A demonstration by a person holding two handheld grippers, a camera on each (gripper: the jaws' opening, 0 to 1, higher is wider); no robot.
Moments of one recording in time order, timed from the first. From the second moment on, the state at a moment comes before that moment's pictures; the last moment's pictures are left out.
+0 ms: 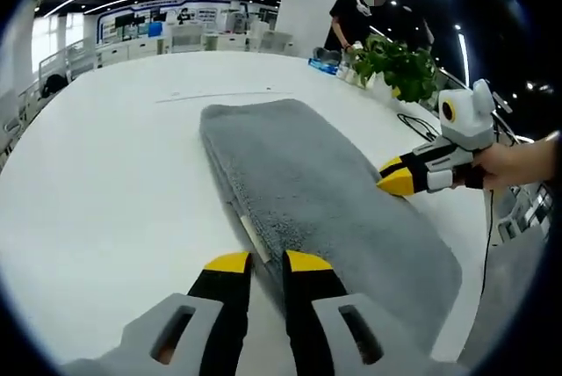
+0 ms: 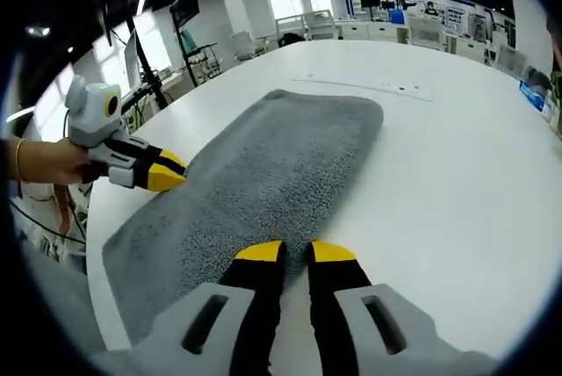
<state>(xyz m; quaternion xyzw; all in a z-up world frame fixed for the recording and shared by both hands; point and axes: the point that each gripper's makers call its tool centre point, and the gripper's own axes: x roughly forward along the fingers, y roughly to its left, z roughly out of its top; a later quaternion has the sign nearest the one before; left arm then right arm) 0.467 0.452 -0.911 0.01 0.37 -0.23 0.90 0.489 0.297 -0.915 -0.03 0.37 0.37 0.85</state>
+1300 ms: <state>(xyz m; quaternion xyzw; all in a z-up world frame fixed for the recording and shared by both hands) 0.451 0.346 -0.907 0.11 0.34 -0.31 0.88 0.450 0.193 -0.913 -0.02 0.37 0.28 0.89</state>
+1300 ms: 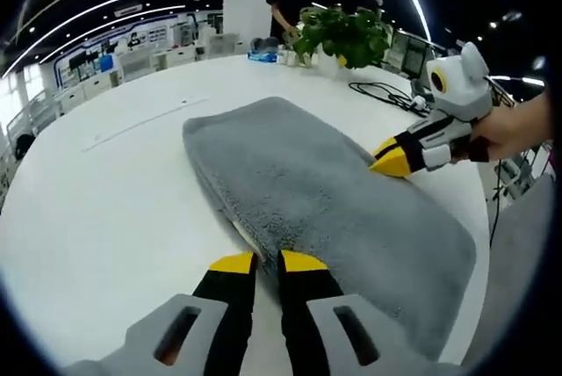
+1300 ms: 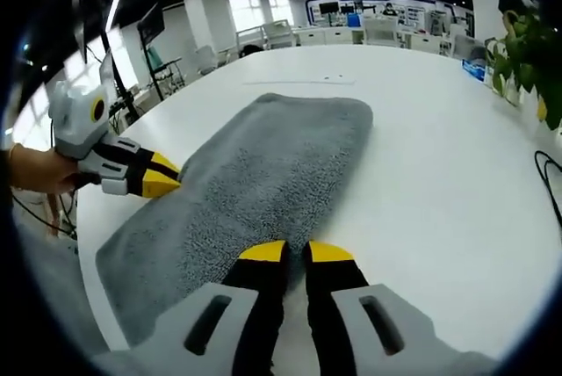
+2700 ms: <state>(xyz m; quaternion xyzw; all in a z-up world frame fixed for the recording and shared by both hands) 0.316 0.325 -0.871 0.27 0.28 -0.47 0.80 0.335 0.215 -0.875 -0.19 0.32 0.43 0.82</state>
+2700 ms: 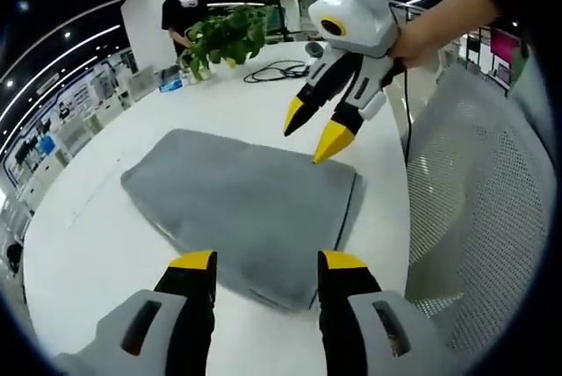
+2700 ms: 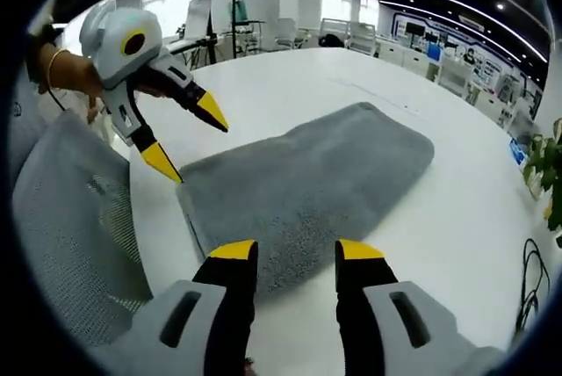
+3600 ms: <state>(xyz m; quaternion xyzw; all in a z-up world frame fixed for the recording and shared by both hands) 0.294 0.317 -0.908 0.30 0.31 -0.51 0.75 0.287 0.241 -0.910 -0.25 0.33 0.51 0.76</state>
